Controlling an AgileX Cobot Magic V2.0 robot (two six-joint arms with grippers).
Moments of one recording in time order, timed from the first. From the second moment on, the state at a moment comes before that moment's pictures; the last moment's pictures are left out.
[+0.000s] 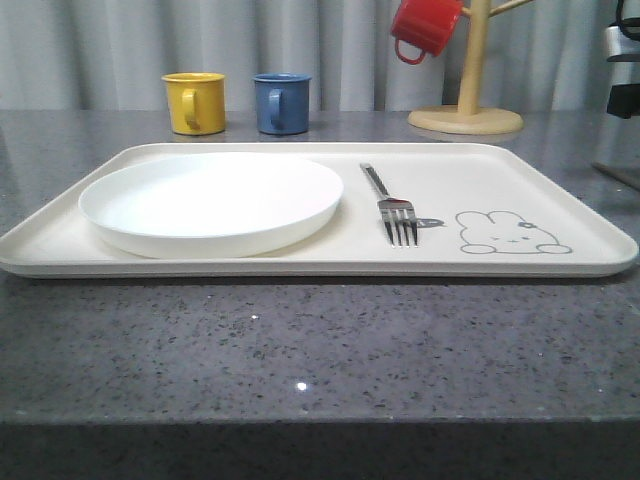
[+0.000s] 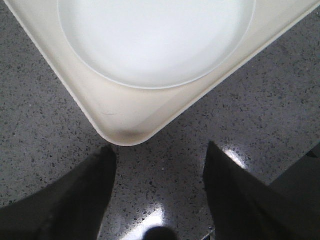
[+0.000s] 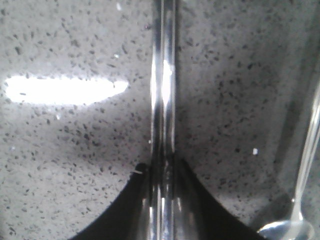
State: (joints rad) left arm -0.60 1.05 -0.96 0.05 0.97 0.10; right arm -0.04 1.75 -1.40 0.04 1.18 -0.02
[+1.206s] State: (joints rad) left arm -0.60 1.05 -0.96 0.05 0.97 0.10; right arm 0.29 1.86 -1.55 0.25 1.18 0.25
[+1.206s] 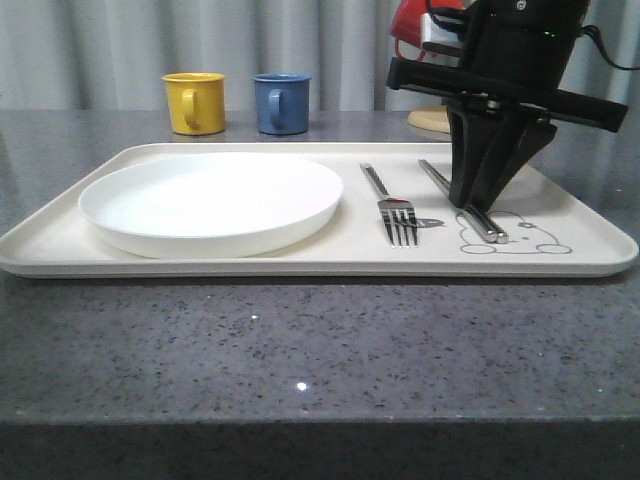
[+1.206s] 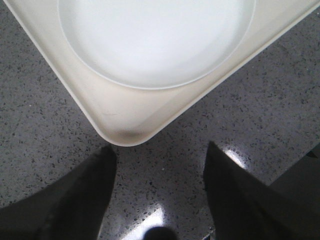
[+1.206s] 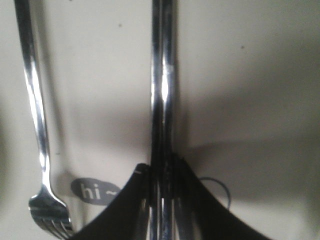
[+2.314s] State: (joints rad) left arm -0.60 1.05 -0.96 0.05 0.96 0.10; right arm -0.15 1.72 -1.55 0.00 1.24 -0.08
